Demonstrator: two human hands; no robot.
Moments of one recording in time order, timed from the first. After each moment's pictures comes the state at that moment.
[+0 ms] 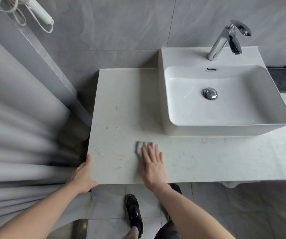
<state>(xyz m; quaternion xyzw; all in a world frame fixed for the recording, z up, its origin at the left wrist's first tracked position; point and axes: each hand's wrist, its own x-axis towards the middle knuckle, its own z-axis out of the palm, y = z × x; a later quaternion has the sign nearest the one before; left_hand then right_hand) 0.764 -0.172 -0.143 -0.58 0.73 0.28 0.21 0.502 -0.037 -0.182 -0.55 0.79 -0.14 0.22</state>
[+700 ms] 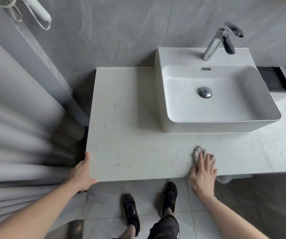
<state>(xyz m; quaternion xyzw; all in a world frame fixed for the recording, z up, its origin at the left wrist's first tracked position) 0.766 -0.169 -0.146 -0.58 0.75 0.24 0.19 0.377 0.087 -0.193 -0.30 0.93 -0.11 0.17</state>
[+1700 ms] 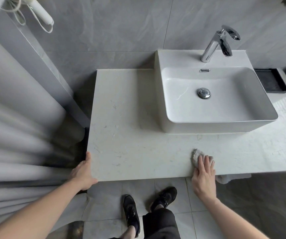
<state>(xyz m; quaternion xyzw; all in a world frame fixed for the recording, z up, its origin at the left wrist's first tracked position) 0.764 -0.170 -0.146 -0.59 0.75 0.24 0.19 0.377 0.097 -0.187 -0.31 0.93 -0.12 0.18</state>
